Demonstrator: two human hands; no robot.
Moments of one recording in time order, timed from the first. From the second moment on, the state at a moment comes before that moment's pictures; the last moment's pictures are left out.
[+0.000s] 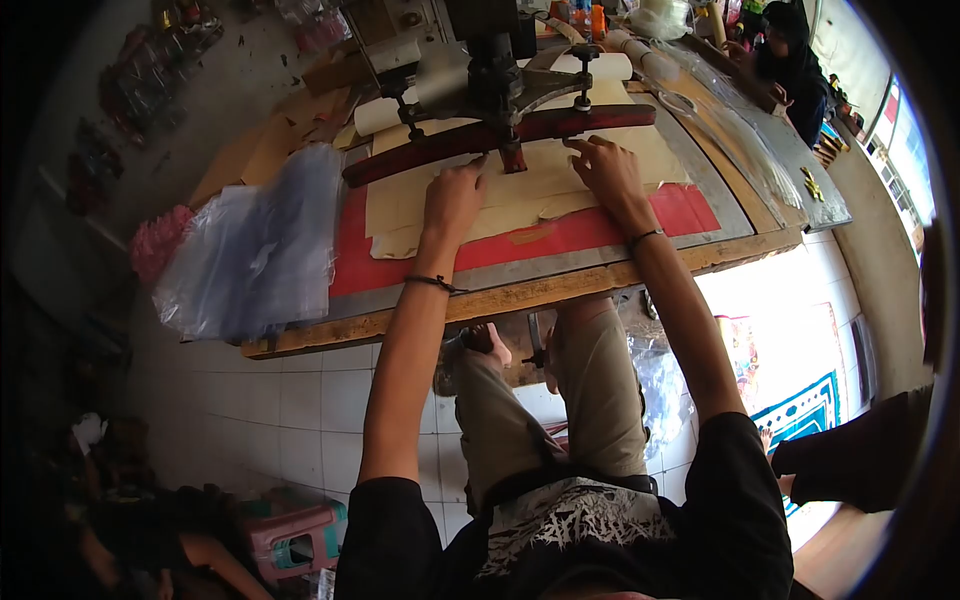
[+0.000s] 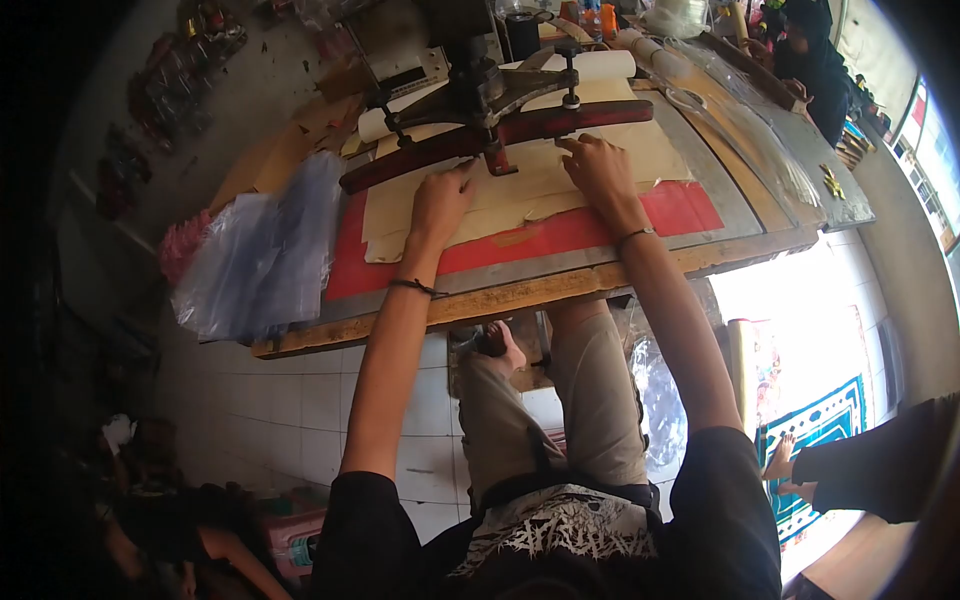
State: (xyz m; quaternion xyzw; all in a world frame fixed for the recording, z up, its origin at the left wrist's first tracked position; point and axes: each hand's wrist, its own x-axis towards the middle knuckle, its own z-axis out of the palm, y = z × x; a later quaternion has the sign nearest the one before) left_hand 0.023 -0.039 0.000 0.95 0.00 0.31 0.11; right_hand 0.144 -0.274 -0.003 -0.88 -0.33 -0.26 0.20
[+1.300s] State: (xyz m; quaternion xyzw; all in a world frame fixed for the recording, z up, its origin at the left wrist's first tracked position) left_hand 0.051 -0.038 -0.010 0.95 -0.02 0.30 -0.10; right_hand 0.158 -0.266 -0.012 -0.86 -0.35 -0.33 0.16
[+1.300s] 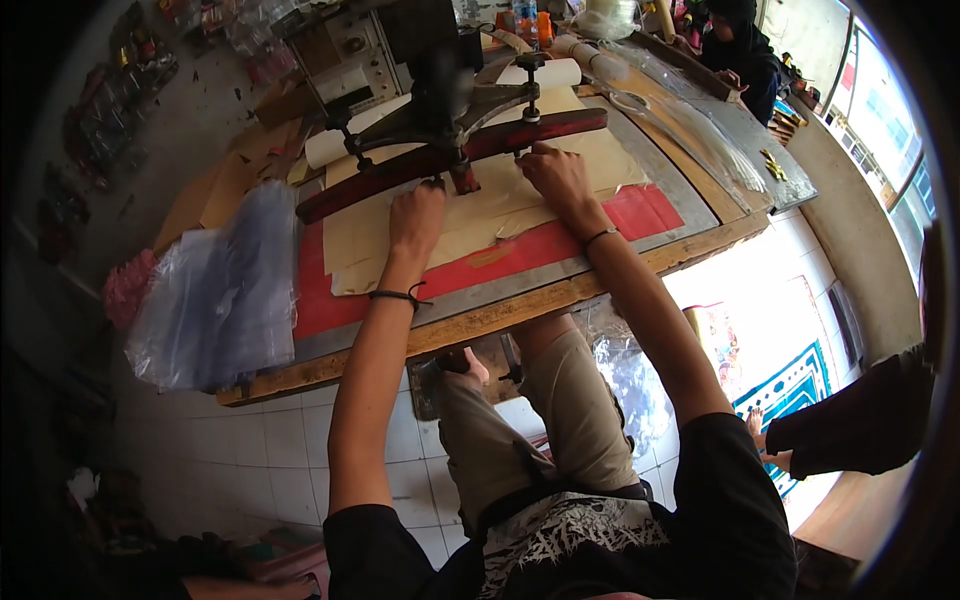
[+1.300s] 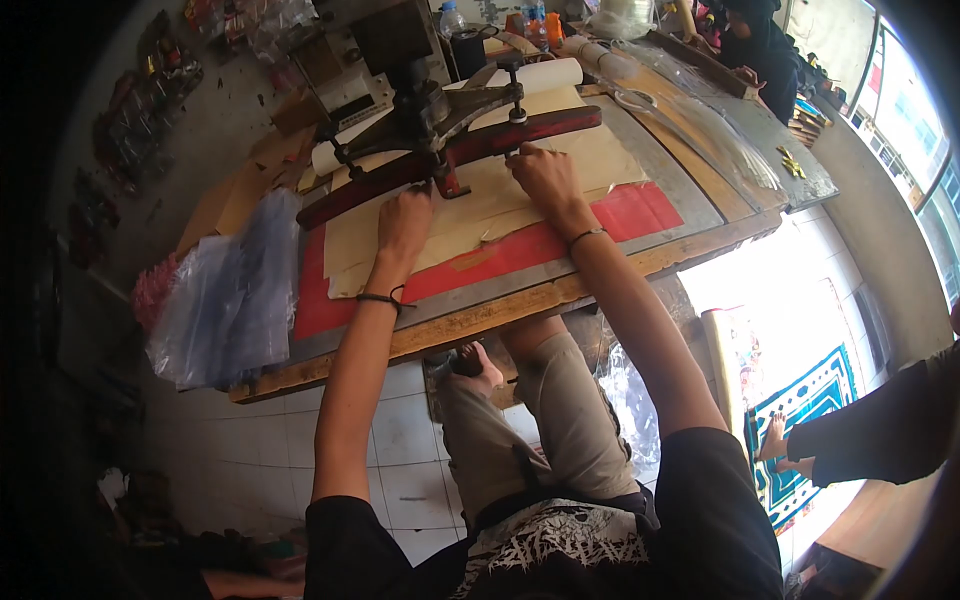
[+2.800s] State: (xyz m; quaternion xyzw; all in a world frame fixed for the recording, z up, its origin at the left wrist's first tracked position) left_hand 0.058 -0.038 -0.014 0.96 0.00 0.28 -0.01; right_hand 0.161 -0.262 -0.011 -0.89 -0.34 -0.28 0.14
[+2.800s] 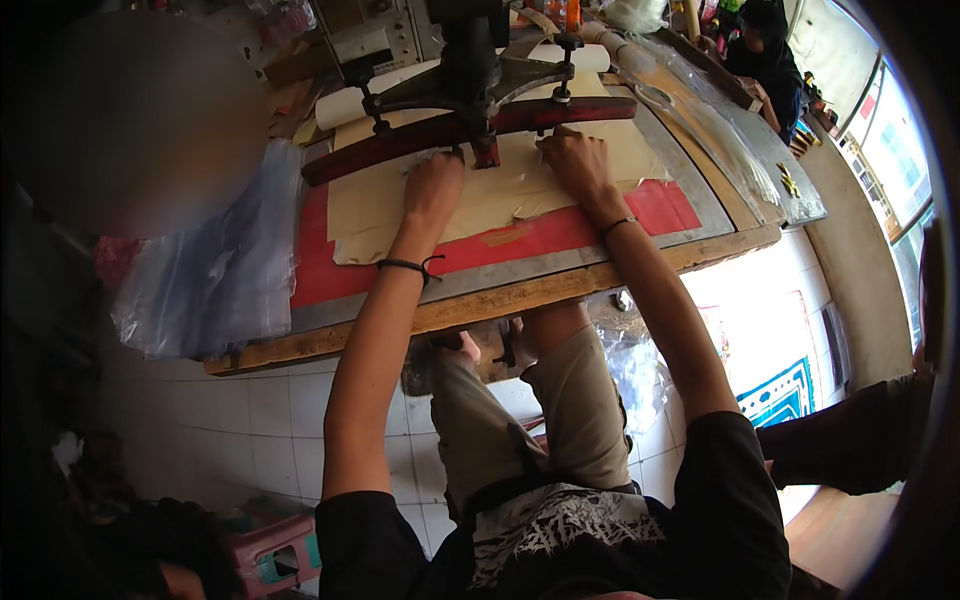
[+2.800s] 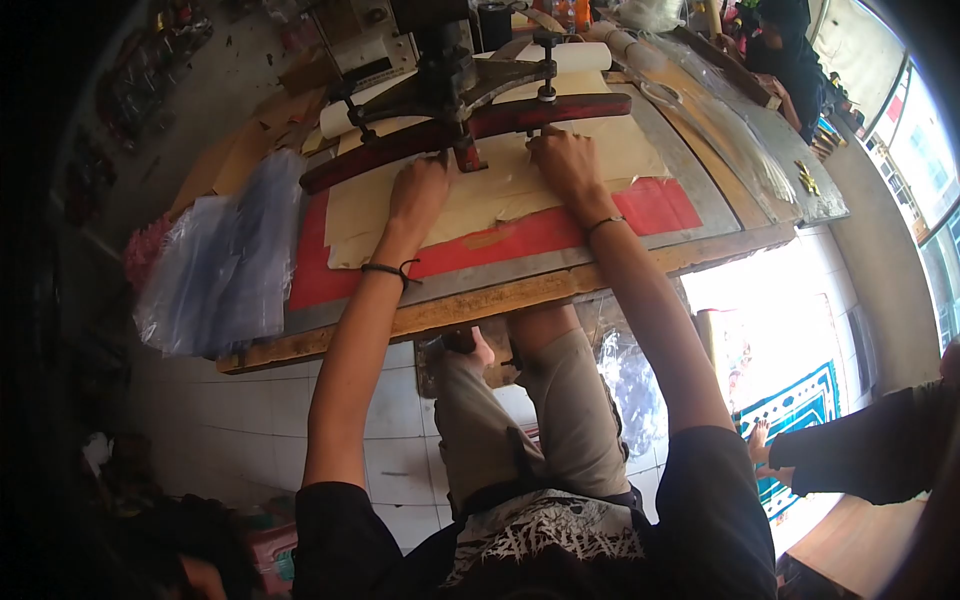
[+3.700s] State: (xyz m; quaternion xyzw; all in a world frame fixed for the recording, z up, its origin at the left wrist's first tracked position) left_hand 0.053 -0.033 -0.009 0.95 0.01 0.27 0.13; right_hand 0.157 -0.262 -0.008 -0.89 -0.33 -0.28 0.14
